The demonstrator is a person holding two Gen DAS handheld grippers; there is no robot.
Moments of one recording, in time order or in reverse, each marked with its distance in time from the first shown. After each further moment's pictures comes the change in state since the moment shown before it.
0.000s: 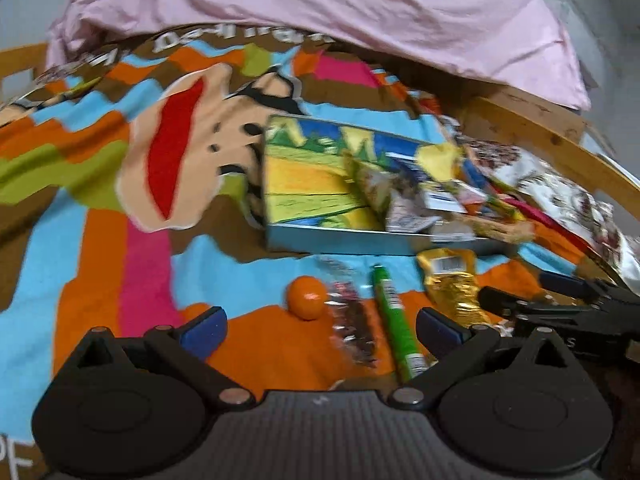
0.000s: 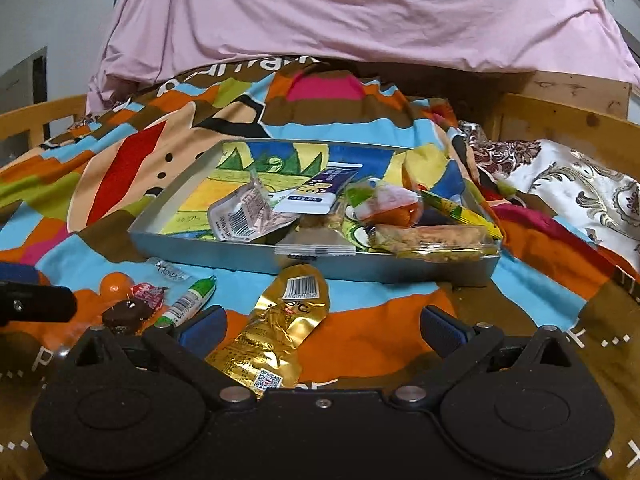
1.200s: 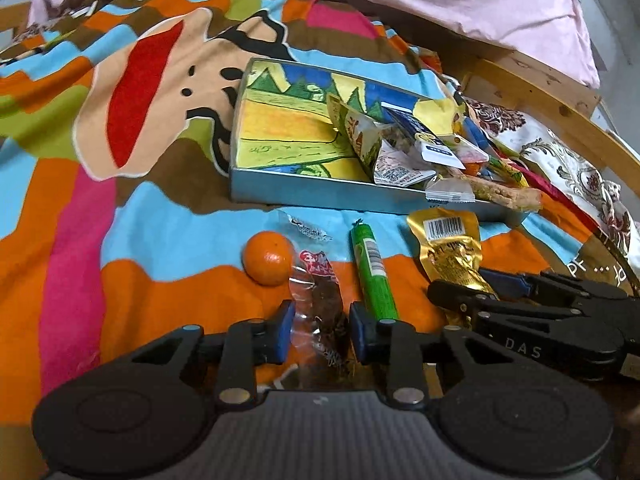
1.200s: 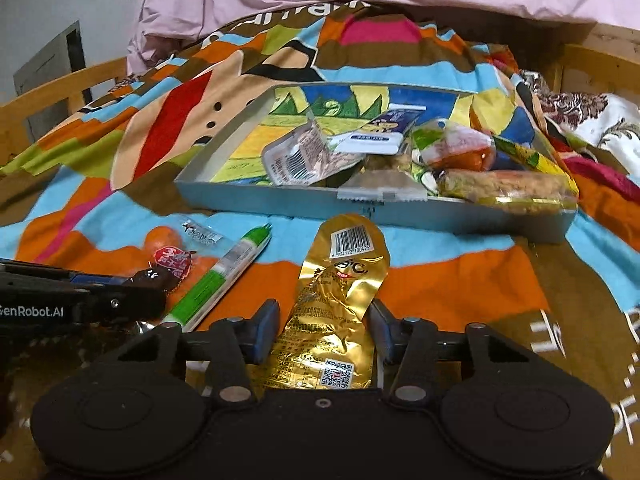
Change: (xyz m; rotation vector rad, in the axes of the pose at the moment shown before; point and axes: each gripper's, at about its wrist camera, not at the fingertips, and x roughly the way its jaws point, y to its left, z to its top) left arm 0.035 -0.014 -0.009 -0.072 0.135 0.000; right arm 0.016 0.008 -0.004 0.001 0.172 0.190
